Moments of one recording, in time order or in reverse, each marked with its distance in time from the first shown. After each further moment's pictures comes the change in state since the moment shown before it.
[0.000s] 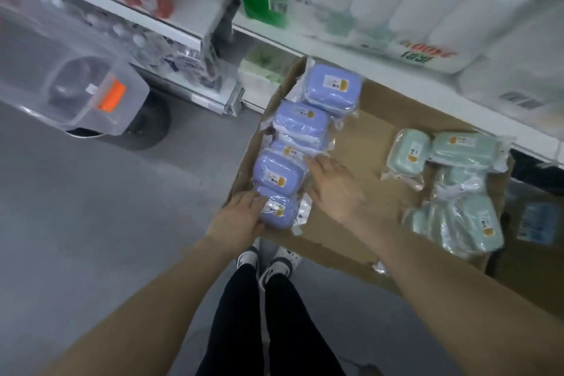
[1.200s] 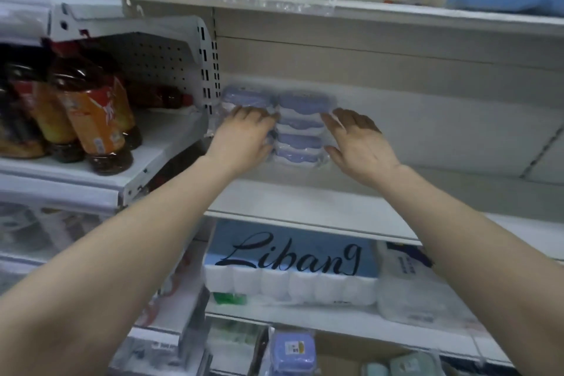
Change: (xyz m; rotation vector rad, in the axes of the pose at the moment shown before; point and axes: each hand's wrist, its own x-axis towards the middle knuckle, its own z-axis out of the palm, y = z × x) left_hand 0.174 0.186 -0.633 0.571 1.055 0.591; right_hand 0.078 0.042 -0.589 -0.560 0.885 0.128
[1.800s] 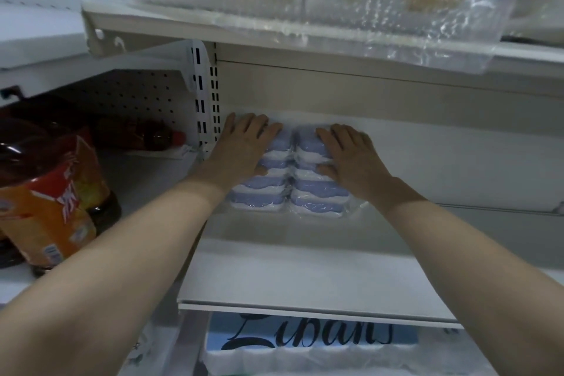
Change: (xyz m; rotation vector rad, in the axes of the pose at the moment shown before) left_hand 0.084 -0.128 0.103 0.083 -0.203 0.080; right_hand 0.127 0.012 0.095 -0.064 -0.120 0.078
